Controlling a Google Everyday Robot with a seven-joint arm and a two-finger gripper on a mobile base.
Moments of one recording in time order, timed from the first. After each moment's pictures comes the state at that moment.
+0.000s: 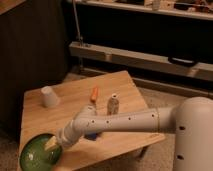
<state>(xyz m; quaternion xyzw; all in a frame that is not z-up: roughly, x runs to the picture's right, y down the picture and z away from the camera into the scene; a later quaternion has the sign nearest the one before) -0.250 0.287 0.707 -0.01 -0.52 -0.58 0.62</state>
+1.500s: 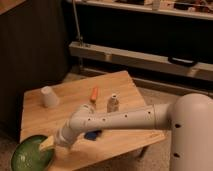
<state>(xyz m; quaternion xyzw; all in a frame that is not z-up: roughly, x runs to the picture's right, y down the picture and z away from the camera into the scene) -0.259 0.286 0.699 -0.02 -0.52 -0.59 0.61</state>
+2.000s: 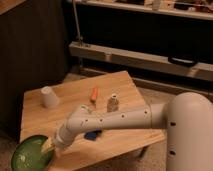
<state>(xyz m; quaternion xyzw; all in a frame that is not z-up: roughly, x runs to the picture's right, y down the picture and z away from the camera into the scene) -0.266 0.289 0.701 -0.03 -0.53 -0.59 0.61</state>
